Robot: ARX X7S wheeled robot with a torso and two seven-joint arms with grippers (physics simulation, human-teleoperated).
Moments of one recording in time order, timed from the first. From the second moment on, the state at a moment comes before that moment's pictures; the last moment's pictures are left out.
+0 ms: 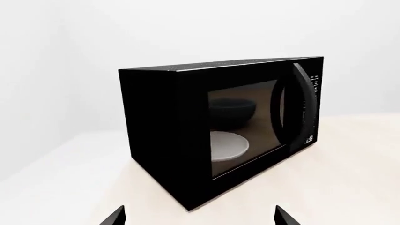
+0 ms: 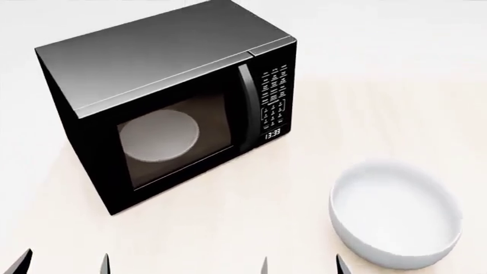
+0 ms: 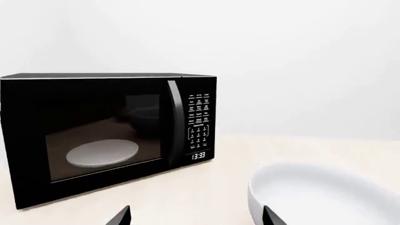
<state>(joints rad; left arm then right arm) 0.10 -0.15 0.15 0.29 -0.06 -0.08 -0.17 -0.10 0.14 -0.20 -0.29 0.08 0.02 0.15</state>
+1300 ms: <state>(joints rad) 0.08 -0.18 0.19 0.28 -0.07 -0.08 -0.23 -0.11 0.19 -0.26 -0.34 0.13 0.02 0.18</state>
